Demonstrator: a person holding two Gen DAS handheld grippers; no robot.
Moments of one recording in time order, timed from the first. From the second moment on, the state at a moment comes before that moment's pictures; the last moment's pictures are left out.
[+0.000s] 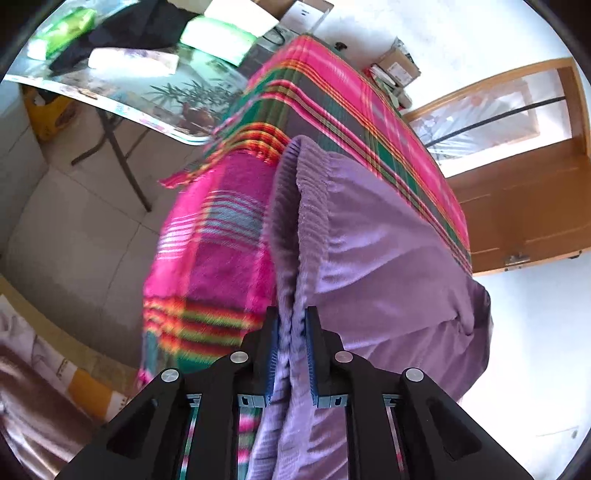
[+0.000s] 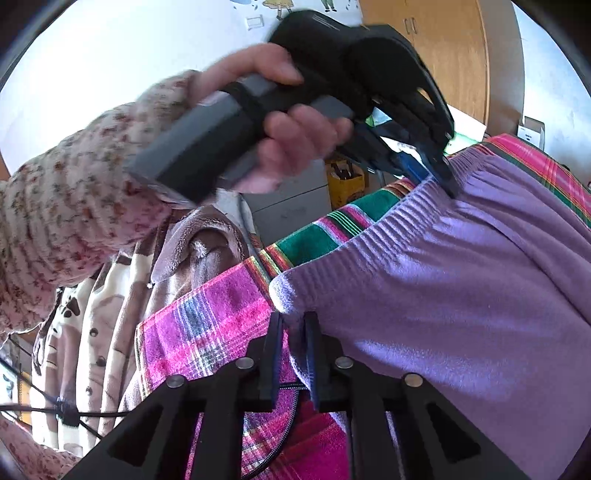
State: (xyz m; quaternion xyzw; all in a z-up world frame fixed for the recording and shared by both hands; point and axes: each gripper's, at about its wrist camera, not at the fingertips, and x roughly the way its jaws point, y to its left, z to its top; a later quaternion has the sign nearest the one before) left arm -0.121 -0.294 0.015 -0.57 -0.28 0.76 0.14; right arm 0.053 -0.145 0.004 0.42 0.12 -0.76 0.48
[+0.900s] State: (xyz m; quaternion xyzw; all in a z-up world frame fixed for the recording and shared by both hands) left arm 0.060 -0.258 0.025 -0.52 -0.31 0.79 0.11; right arm 0.076 0.039 0.047 0.36 0.00 -0.88 0.31
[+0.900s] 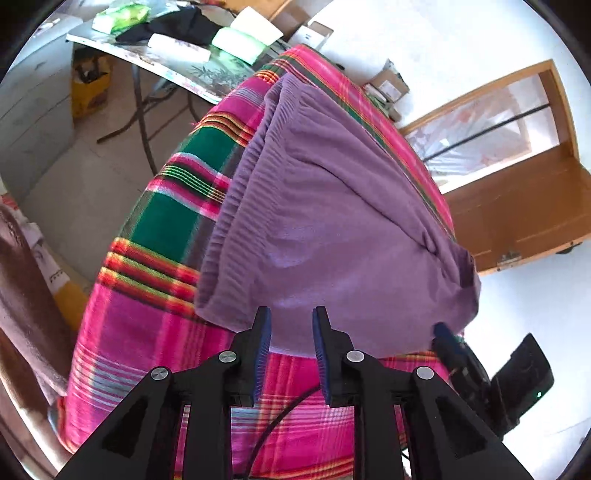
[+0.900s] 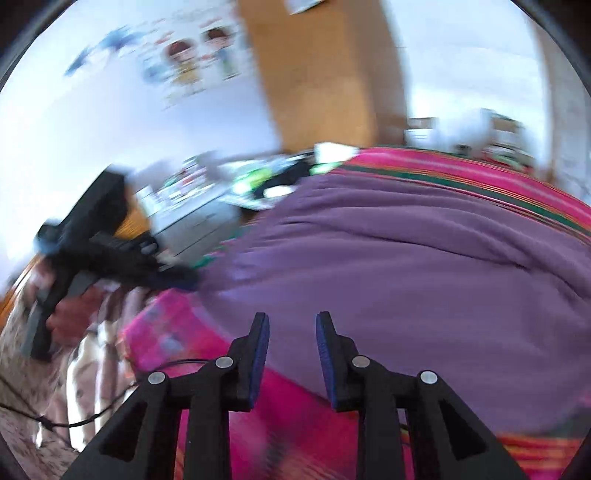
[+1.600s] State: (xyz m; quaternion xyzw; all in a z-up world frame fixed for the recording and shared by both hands) left arm 0.091 -0.249 0.007 -0.50 -0.36 0.78 0.07; right arm 0.174 0.302 0.105 0.33 0.00 -0.94 -0.05
